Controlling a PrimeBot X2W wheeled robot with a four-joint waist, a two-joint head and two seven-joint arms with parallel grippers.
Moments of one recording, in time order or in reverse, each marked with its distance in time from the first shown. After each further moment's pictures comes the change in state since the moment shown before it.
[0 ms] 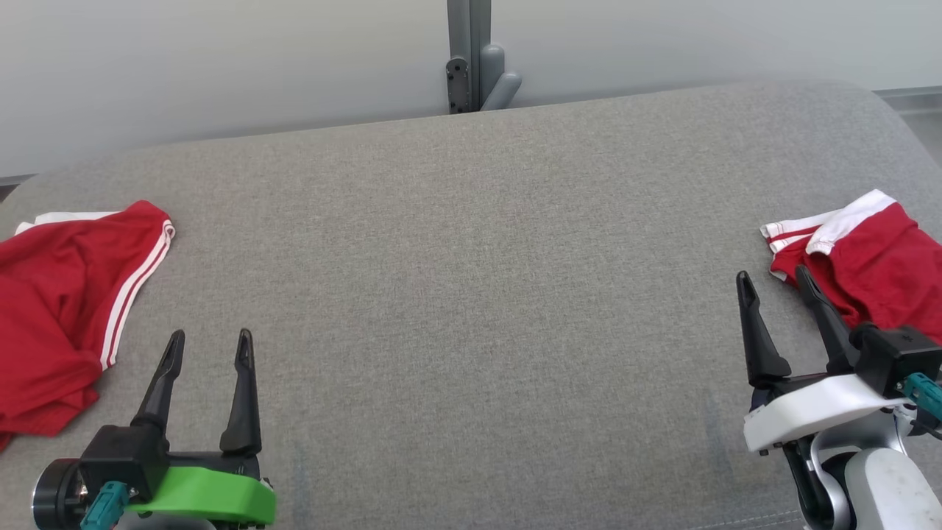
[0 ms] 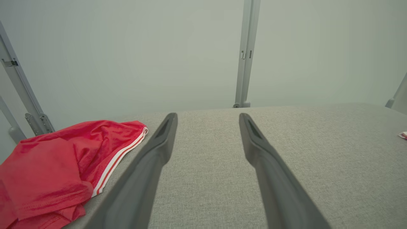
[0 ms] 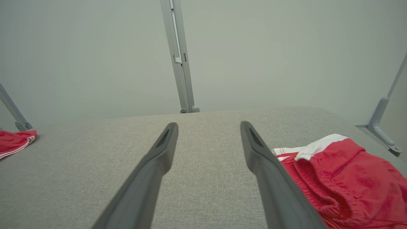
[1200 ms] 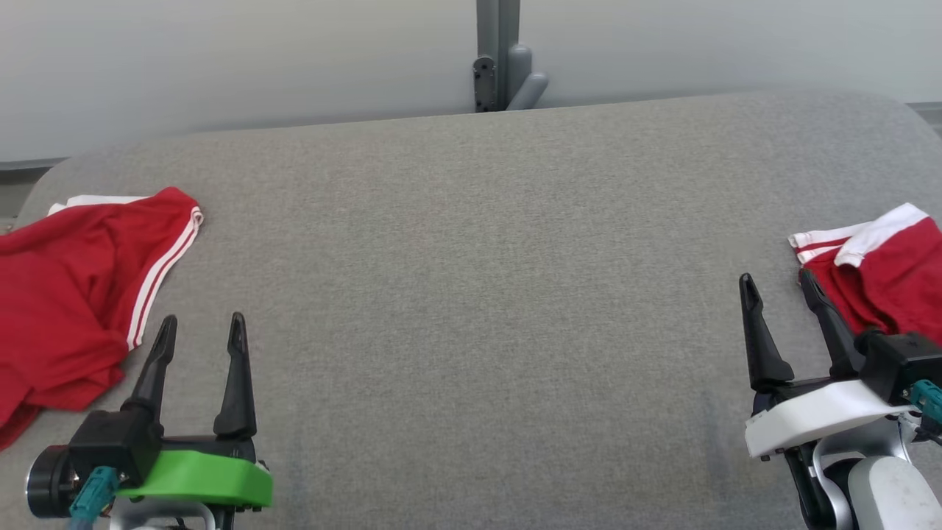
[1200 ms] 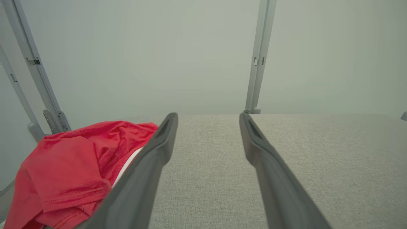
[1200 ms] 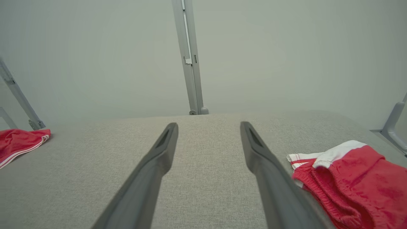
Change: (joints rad) left arm -0.019 0.008 -0.002 -0.009 -0.024 0.020 0.011; right arm 0.039 0.017 -0.013 -0.064 -0.010 0.000 0.024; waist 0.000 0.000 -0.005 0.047
